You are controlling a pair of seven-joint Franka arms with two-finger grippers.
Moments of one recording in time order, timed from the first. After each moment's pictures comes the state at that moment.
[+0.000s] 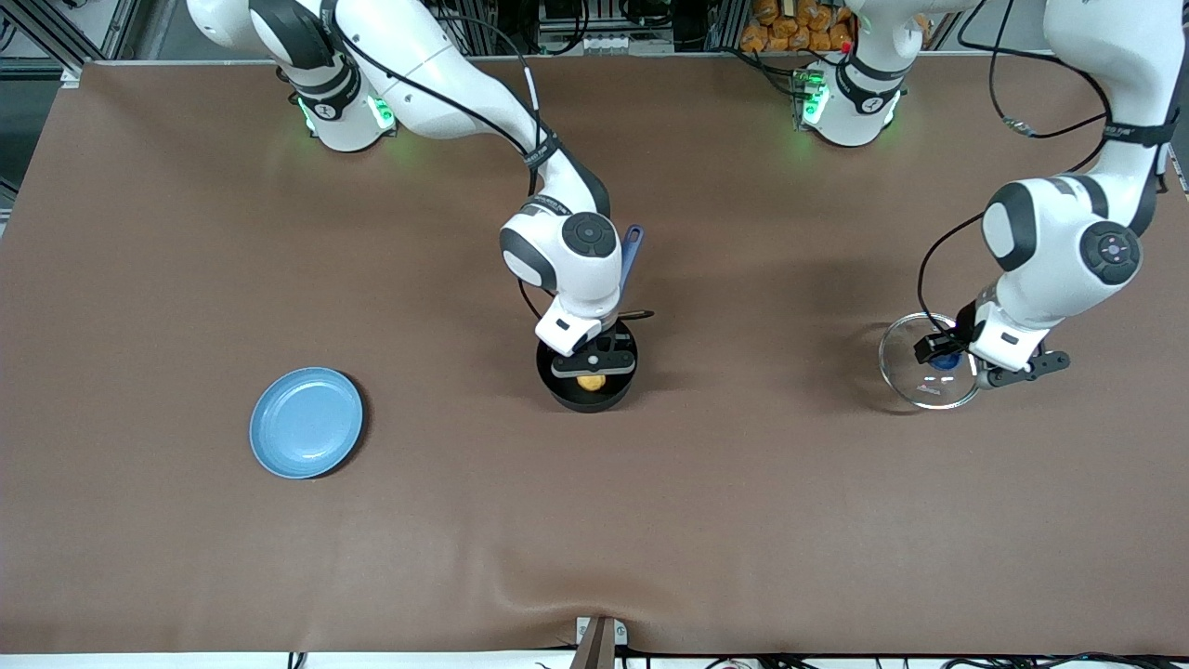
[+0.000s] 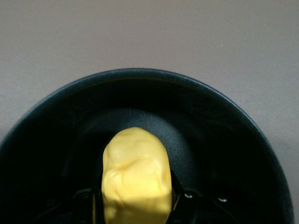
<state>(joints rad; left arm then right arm) 0.06 0.27 0.00 -2.21 -0.04 2.50 -0.15 0.82 0.84 -0.05 -1.44 -0.20 2.40 0.84</state>
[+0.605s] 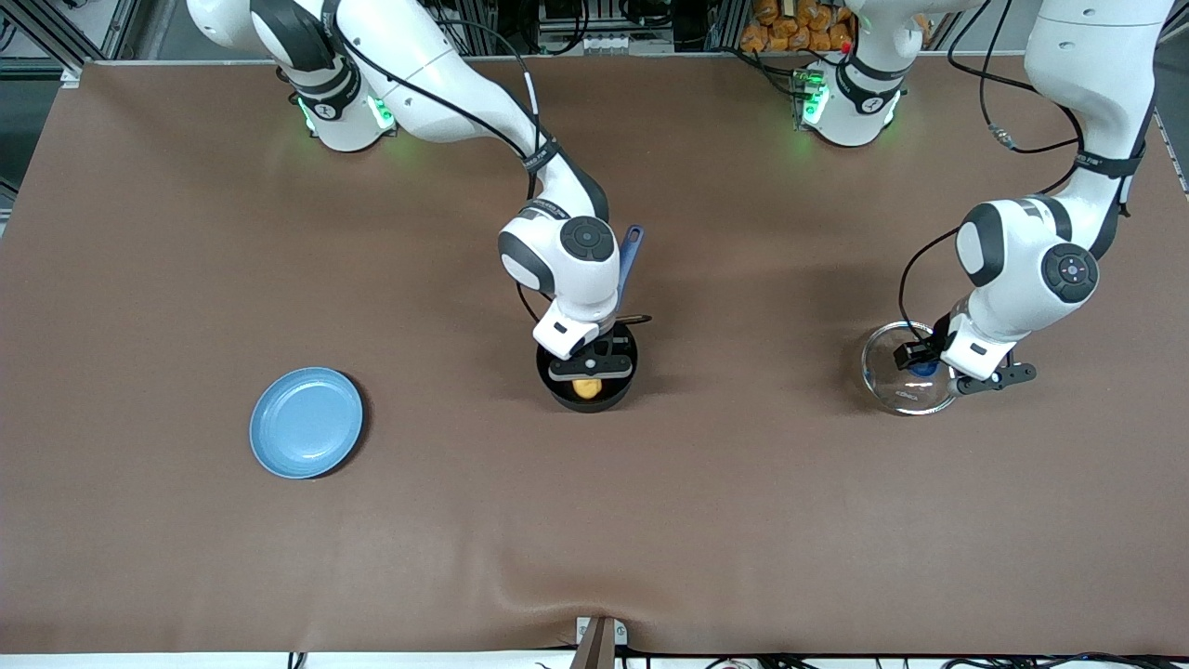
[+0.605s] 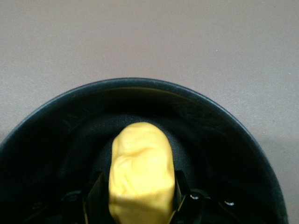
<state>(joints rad) 0.06 0.35 -0.03 -2.21 -0.04 2.57 -0.14 0.81 0.84 -0.06 -1.43 -0.20 2.40 0.85</state>
